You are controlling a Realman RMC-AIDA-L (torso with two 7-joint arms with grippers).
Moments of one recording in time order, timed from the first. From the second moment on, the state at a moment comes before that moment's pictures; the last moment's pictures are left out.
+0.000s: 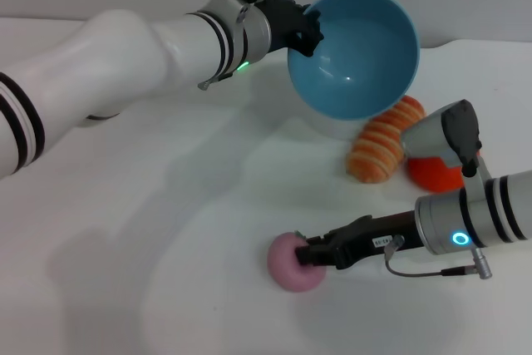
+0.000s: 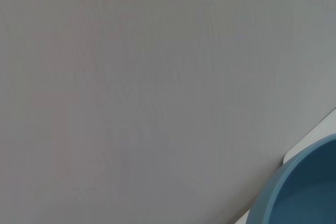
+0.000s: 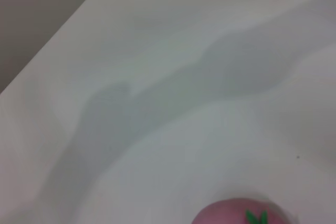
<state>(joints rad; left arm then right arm) -0.79 -2.07 1.93 0.68 1.72 0.13 -2.03 0.90 2.09 -0.98 -0.01 -2.06 -1.06 1.68</state>
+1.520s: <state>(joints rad) -0.92 -2.07 1.78 0.88 2.53 0.95 -2.77 0.50 2.07 -0.97 -0.98 -1.97 -1.48 1.78</state>
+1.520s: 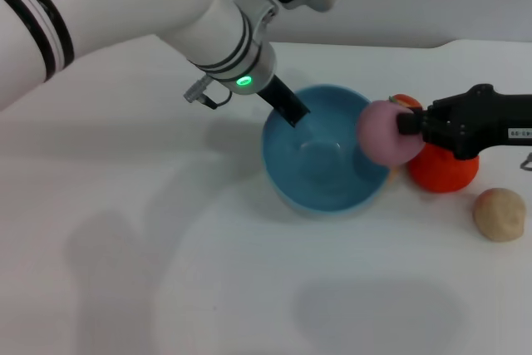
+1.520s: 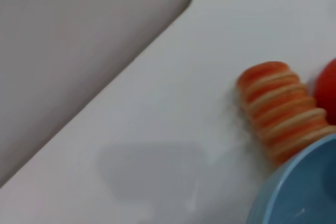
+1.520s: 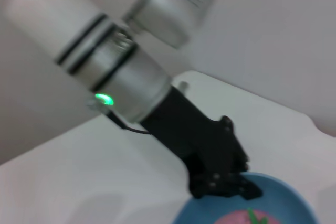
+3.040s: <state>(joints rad) -0.84 -2.07 2.07 1.03 2.78 0.47 -2.78 0.24 2.07 -0.41 -0.54 -1.61 -1.34 1.28</state>
